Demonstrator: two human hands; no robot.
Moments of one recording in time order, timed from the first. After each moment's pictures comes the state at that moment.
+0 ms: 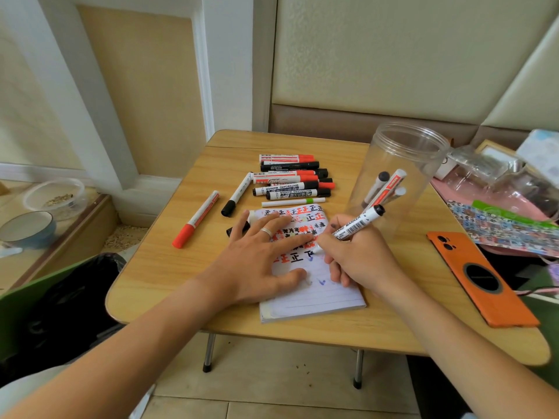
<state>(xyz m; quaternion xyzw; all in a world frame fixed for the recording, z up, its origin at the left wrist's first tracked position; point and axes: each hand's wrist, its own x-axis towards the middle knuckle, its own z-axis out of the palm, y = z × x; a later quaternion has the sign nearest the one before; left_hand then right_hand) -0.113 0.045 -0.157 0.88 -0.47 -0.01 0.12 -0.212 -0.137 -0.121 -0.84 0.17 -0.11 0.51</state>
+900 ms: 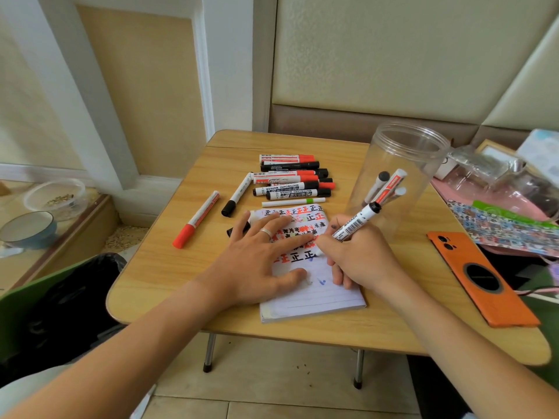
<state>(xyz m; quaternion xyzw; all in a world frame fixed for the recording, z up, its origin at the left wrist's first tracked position) -0.115 0.046 -0.157 0.87 -0.47 -0.01 0.13 -0.213 -0.136 -0.119 -0.85 0.17 -0.11 0.48</state>
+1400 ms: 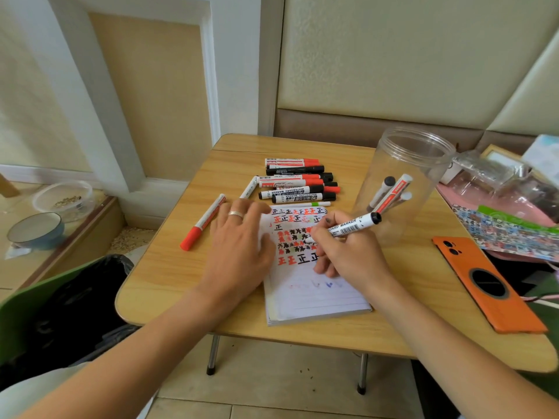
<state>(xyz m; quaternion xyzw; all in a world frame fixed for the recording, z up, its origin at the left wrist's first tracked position) -0.117 0.055 -0.153 0.88 -0.30 0.18 0.31 -0.201 -0.123 -0.128 -0.81 0.15 -0.16 0.55</state>
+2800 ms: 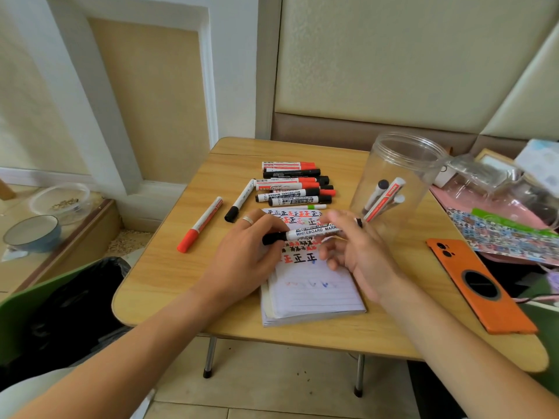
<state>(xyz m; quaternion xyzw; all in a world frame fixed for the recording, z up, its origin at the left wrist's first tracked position) -0.117 0.055 -0.148 0.81 -0.42 0.12 0.40 -0.201 -0.142 -0.125 -0.64 0.11 -0.12 0.75</state>
